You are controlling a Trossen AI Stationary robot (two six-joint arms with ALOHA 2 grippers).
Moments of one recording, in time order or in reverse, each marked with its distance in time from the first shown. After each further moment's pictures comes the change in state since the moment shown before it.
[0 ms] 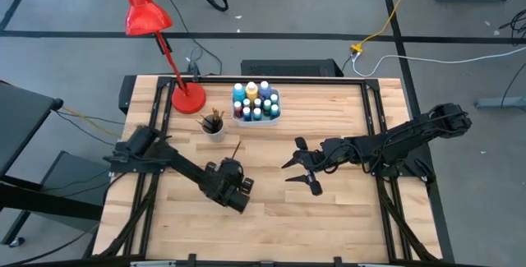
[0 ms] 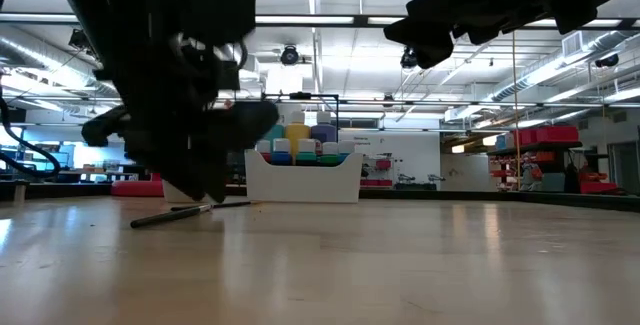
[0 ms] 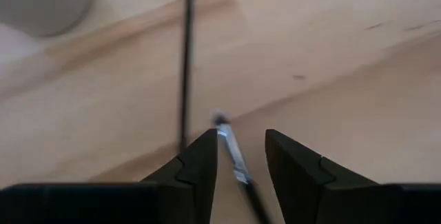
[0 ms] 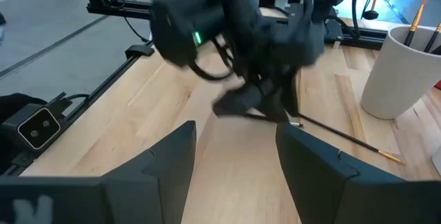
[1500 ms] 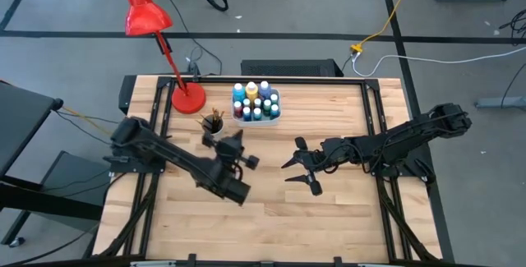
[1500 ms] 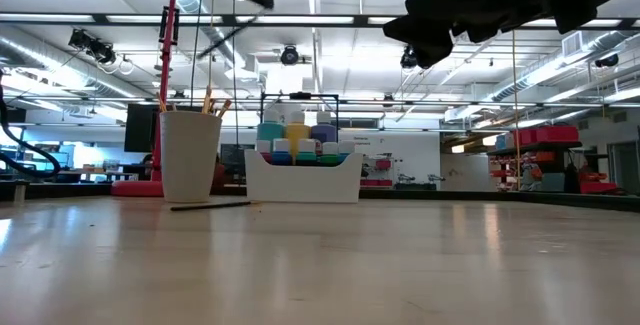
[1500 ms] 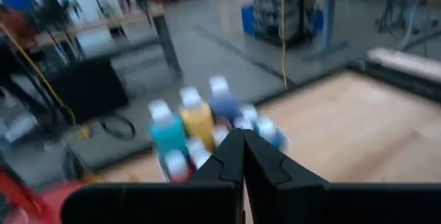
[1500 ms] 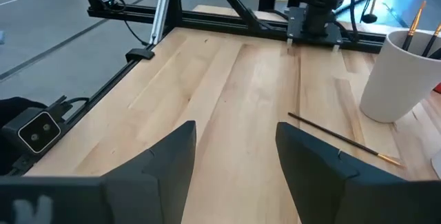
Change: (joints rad) left arm 0.033 -0.147 0.367 -0.535 -0.678 0.122; right arm 0.000 0.000 0.000 0.010 0.000 0.000
